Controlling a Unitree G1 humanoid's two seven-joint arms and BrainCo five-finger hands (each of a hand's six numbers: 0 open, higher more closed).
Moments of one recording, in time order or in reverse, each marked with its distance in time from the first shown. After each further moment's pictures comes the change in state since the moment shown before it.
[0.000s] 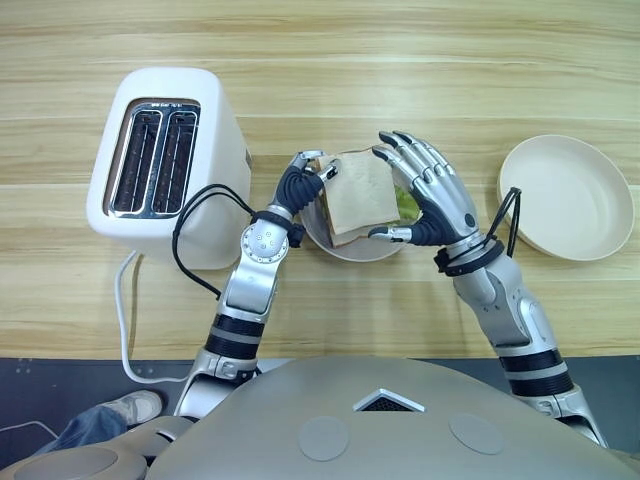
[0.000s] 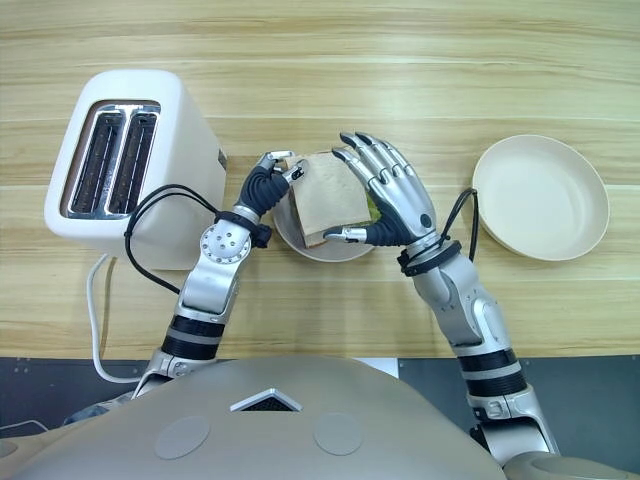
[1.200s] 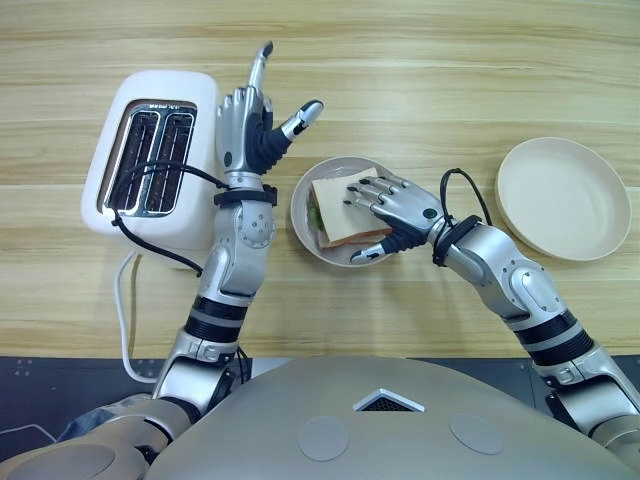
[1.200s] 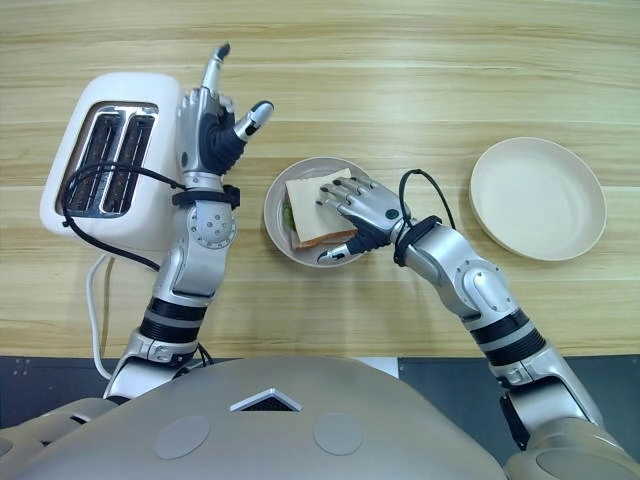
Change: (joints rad) left arm -0.101 0.144 -0.014 -0.108 0.587 -0.053 0.456; right arm -0.216 -0.205 0.248 0.034 -0.138 0.164 0.442
